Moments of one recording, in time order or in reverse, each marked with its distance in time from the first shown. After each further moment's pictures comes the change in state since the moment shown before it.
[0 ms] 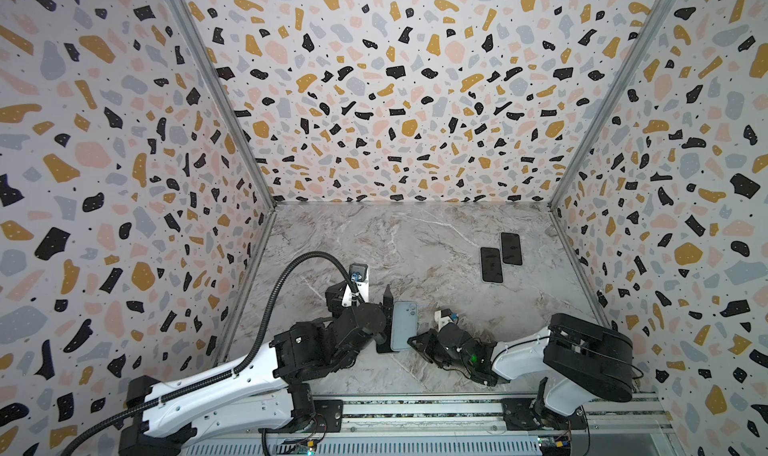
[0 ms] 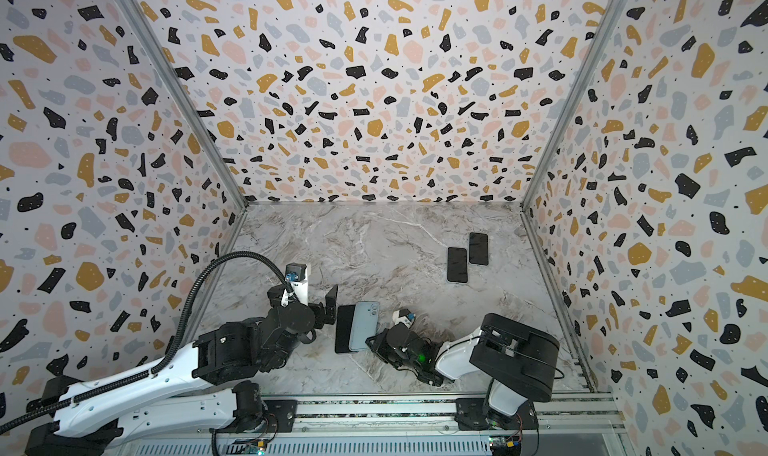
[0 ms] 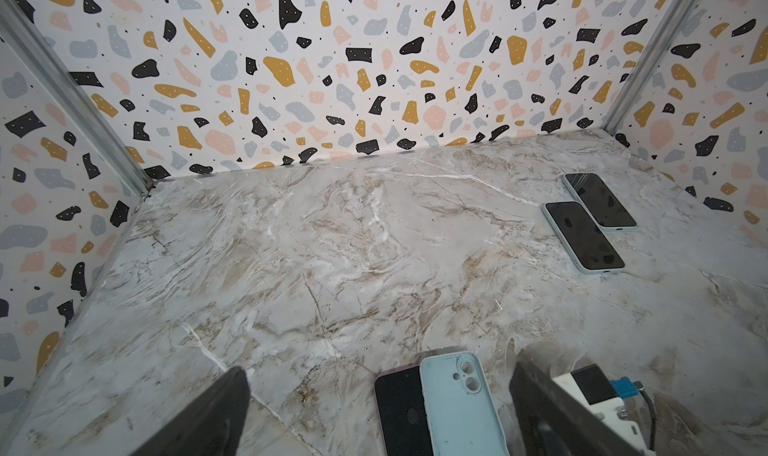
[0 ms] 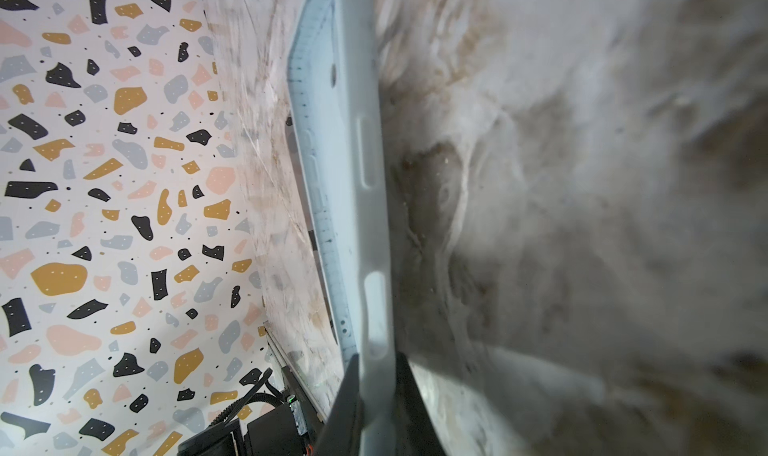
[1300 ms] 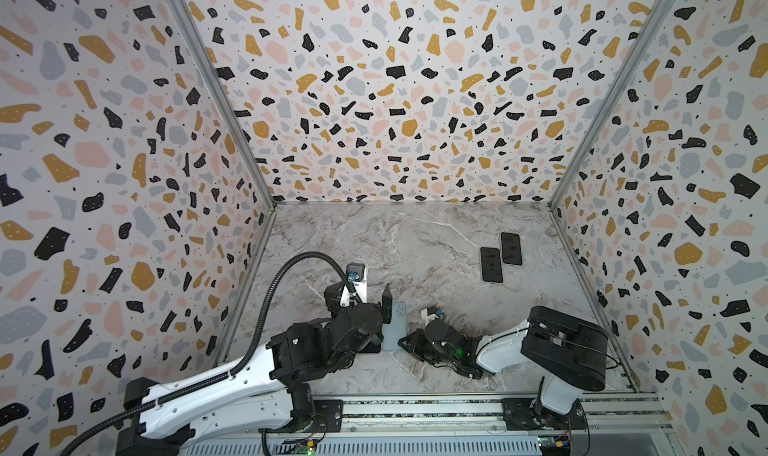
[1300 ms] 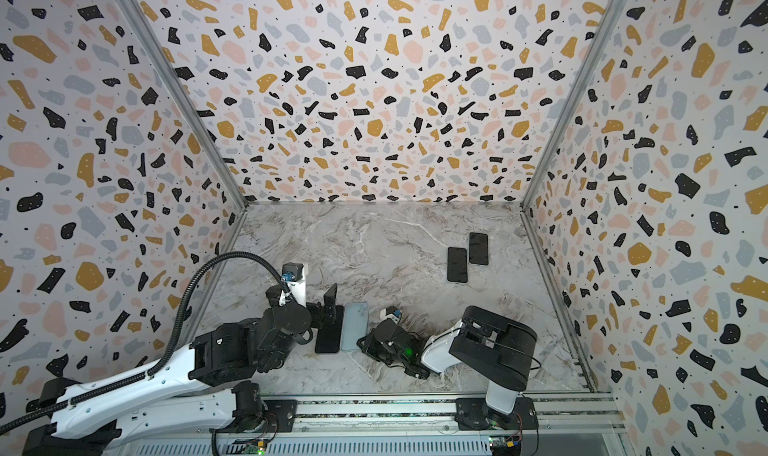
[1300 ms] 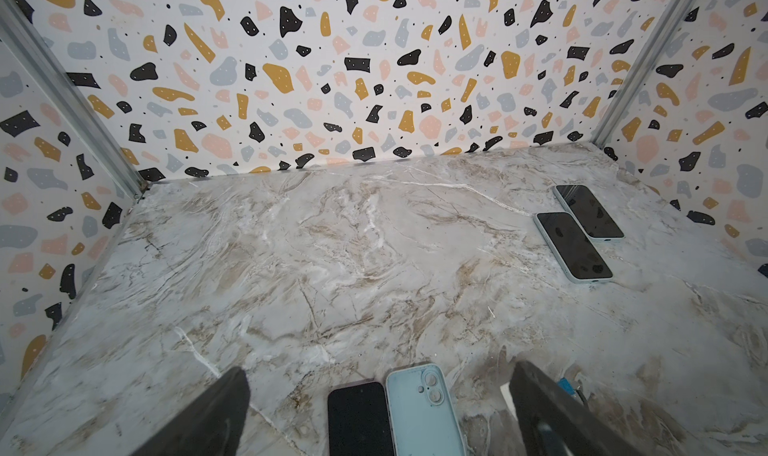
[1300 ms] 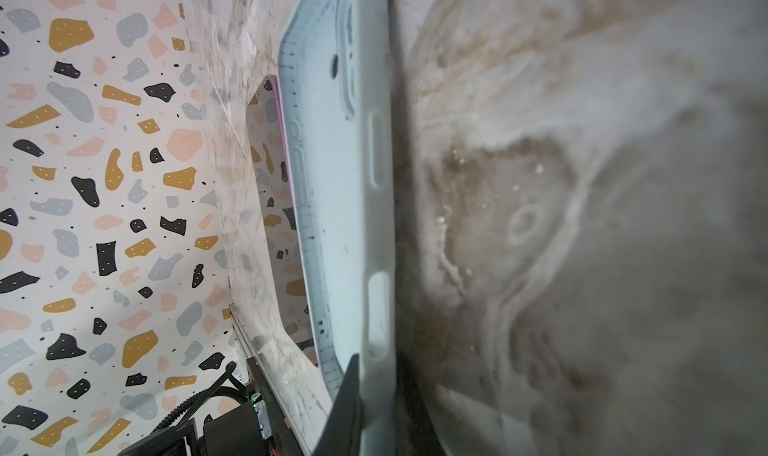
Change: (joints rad) left arm 0.000 -0.020 -0.003 0.026 -0.001 0.004; right arm 0.018 0.167 0.132 -0.018 -0.077 -0.085
